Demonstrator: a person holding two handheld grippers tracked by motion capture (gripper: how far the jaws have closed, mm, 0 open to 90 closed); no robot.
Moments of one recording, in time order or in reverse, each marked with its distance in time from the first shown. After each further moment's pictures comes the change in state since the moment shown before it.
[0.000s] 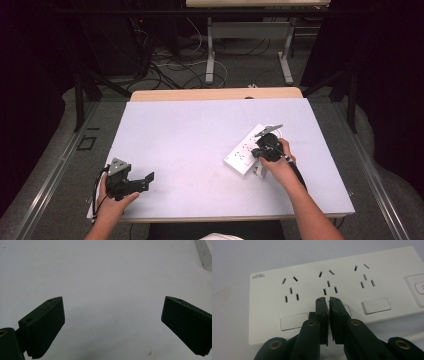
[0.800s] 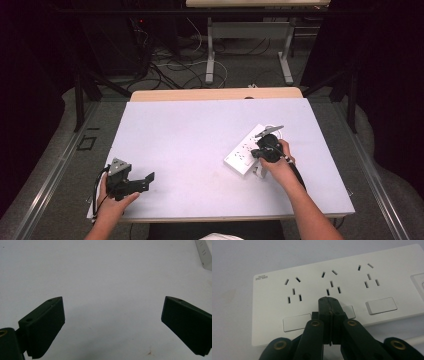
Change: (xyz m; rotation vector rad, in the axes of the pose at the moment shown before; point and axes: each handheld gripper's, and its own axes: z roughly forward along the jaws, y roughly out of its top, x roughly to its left) left arm 0.000 0.000 0.000 0.003 0.000 0.004; right arm 0.000 -0.003 0.004 -0.037 0.028 0.018
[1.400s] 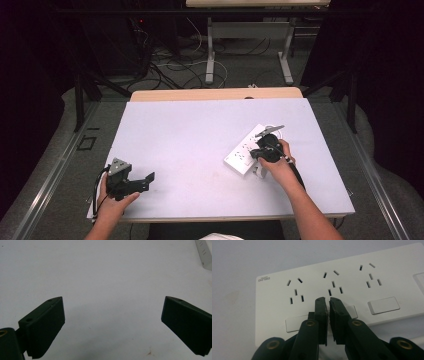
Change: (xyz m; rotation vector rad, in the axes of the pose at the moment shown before) left arm 0.000 0.000 0.001 0.003 -0.003 -0.005; right arm 0.000 0.000 -0.001 0.008 0.015 0.018
